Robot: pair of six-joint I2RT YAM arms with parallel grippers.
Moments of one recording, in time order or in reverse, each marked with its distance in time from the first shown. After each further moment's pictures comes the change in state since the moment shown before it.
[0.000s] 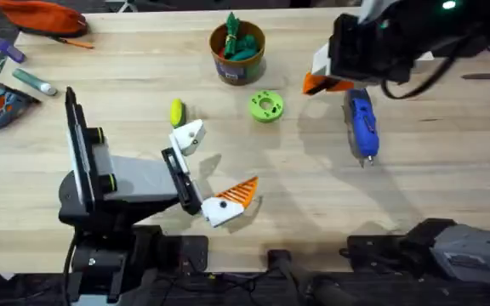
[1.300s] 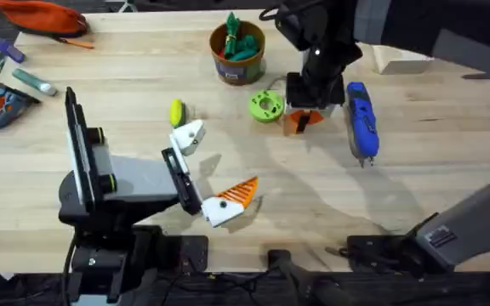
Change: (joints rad) left arm 0.000 0.000 0.000 0.000 0.000 0.000; right arm 0.001 0.450 0.000 0.003 0.021 0.011
